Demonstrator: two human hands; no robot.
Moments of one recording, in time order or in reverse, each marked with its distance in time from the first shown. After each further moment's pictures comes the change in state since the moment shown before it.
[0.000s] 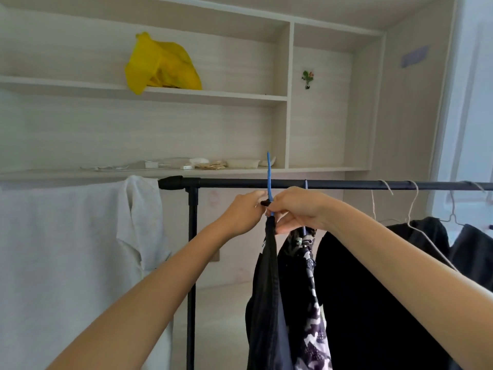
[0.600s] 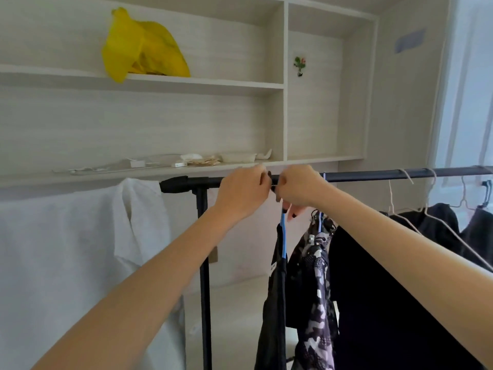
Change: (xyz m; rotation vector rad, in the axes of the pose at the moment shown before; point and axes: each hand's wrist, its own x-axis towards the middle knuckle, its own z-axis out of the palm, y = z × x) left_hand 0.033 -0.033 -0.035 0.315 0.299 0.177; right_hand 0.045 -0.035 0.032 -0.748 0.422 -0.012
